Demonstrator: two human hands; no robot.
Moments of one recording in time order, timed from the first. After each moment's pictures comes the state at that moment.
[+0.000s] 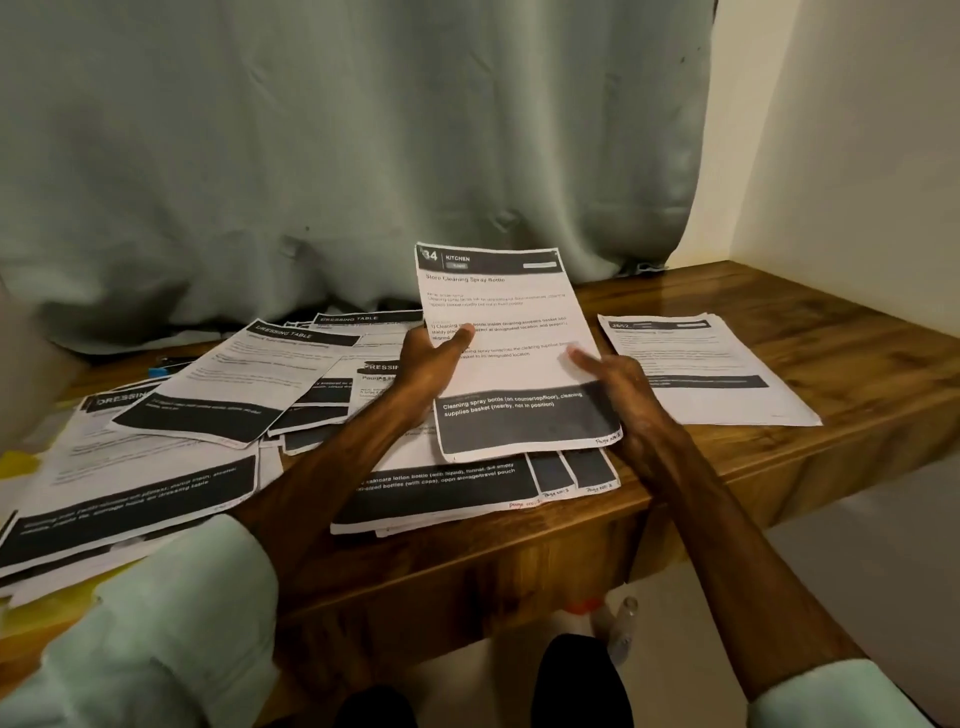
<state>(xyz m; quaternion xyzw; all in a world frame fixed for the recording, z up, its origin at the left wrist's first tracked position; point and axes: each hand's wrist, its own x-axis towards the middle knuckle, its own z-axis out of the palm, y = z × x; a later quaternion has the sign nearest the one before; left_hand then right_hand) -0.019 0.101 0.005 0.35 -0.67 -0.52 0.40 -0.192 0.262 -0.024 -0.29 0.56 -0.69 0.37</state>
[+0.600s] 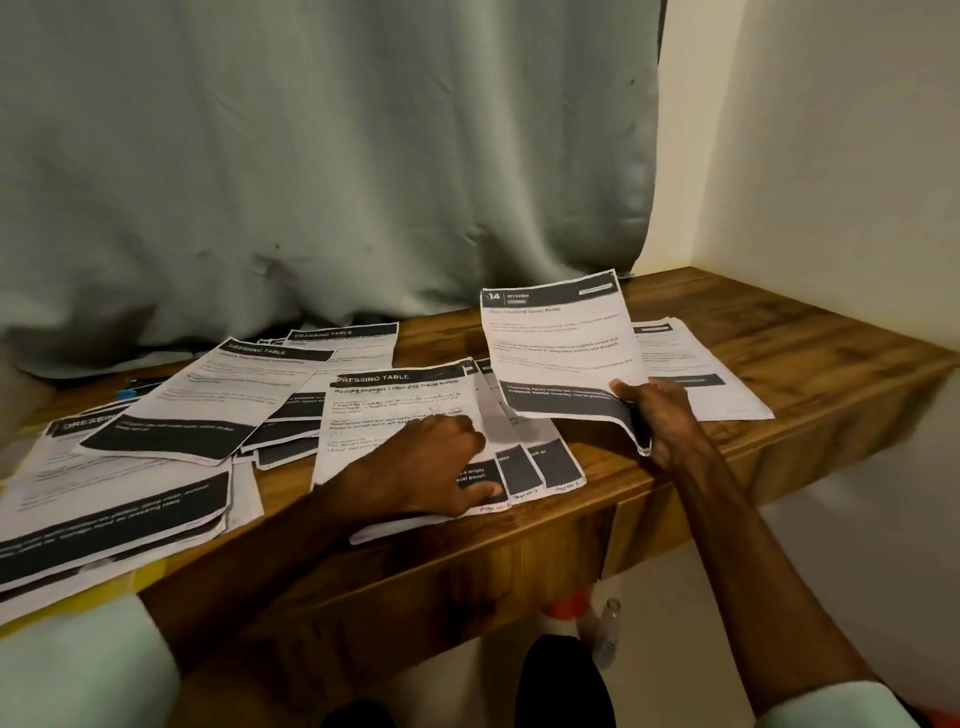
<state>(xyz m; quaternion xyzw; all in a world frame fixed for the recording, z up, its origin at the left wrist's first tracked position) 0.025 0.170 -0.018 0.13 -0.99 0.09 0.02 -0.236 0.314 -0.037 -0.13 0.61 -0.73 0.28</state>
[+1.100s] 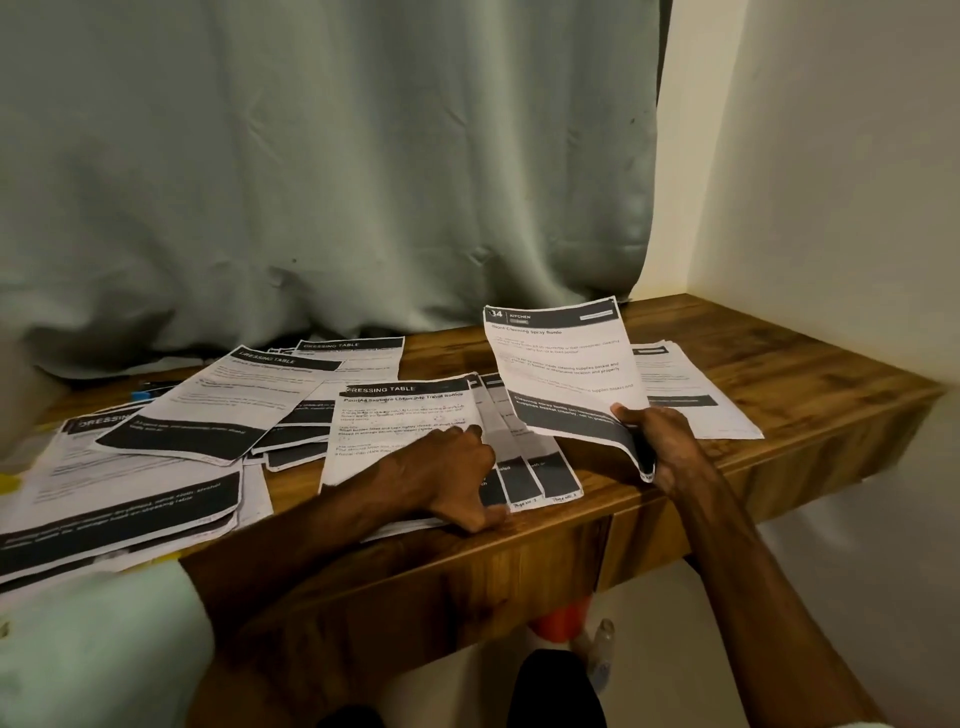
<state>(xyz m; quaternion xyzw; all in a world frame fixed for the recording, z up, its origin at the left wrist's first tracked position) 0.016 0.190 -0.004 0.14 -0.99 0.08 -0.04 -0.218 0.332 -0.029 -0.11 0.59 -0.74 0.30</state>
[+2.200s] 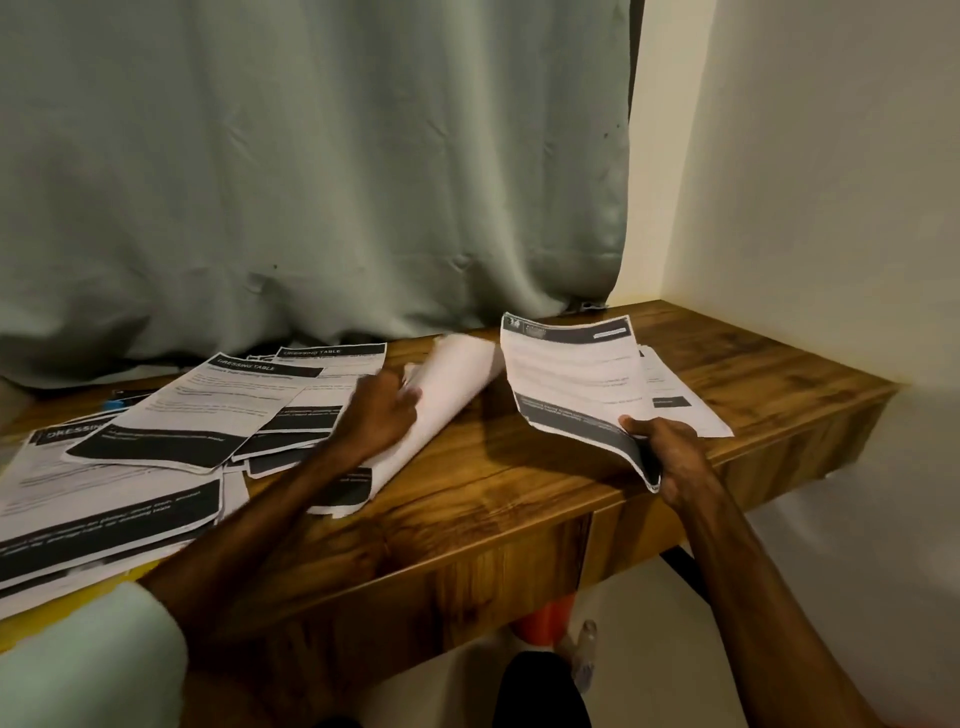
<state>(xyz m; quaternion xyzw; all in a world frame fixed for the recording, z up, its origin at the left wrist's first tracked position) 0.029 0.150 0.023 0.38 -0.86 -0.19 0.29 -0.226 0.361 -0.036 -0.09 0.58 -0.76 0.26</state>
